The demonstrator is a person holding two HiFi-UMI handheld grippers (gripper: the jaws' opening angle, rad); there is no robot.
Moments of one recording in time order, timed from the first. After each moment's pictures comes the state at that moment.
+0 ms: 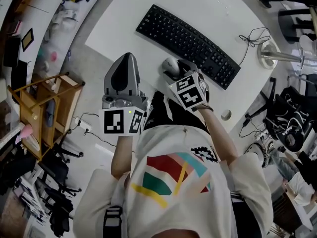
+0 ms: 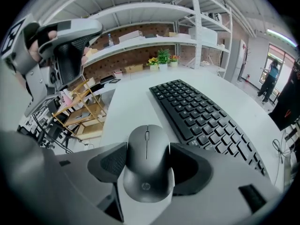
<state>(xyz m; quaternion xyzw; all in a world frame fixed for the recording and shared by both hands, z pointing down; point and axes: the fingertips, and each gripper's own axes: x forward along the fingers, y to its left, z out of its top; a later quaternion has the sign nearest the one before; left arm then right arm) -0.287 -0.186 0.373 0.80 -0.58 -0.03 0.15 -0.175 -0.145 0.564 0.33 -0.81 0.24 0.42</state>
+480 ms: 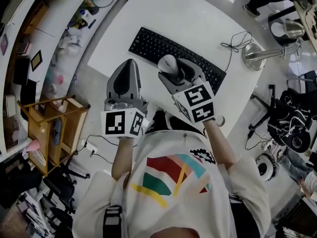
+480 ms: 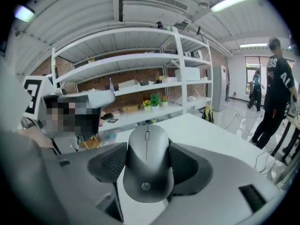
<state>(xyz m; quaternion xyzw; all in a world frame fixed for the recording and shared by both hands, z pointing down) -0.244 -0.183 0.315 0.83 -0.55 -0.04 0.11 -0.152 -0.172 0.403 0.41 -0.86 0.18 0.23</state>
